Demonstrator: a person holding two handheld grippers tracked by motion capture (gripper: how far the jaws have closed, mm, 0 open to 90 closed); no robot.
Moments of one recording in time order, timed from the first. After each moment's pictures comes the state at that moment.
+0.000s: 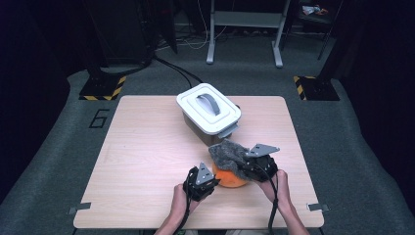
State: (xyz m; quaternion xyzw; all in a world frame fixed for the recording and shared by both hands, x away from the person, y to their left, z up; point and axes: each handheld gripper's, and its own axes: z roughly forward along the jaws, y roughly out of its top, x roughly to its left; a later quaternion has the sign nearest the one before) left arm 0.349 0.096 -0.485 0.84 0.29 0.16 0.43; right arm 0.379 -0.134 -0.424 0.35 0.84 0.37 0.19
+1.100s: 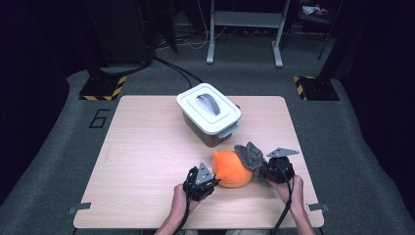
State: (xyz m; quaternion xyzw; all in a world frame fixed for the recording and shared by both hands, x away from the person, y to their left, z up) left arm 0.349 0.095 -0.486 0.84 0.29 0.16 0.44; right arm 0.391 -0.195 -0.465 0.45 0.81 0.34 0.17
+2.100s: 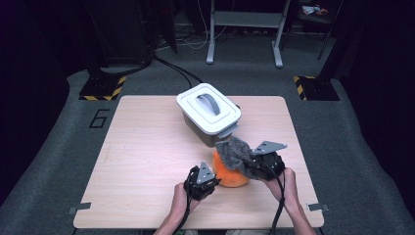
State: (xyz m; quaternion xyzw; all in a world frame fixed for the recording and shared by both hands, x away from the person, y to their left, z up) left arm 0.351 0.093 -0.485 0.84 0.29 0.16 0.43; right arm 0.375 -0.141 -0.403 0.36 0.84 0.35 0.20
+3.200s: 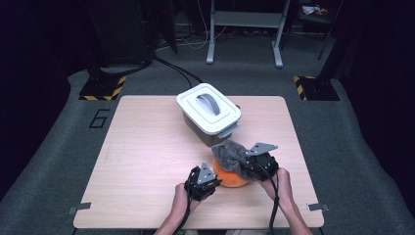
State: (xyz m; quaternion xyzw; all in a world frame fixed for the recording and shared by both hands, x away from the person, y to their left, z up) left arm 0.351 0.092 -0.485 0.85 0.28 0.15 0.43; right arm 0.382 -0.135 -0.420 0.35 0.85 0.33 0.19
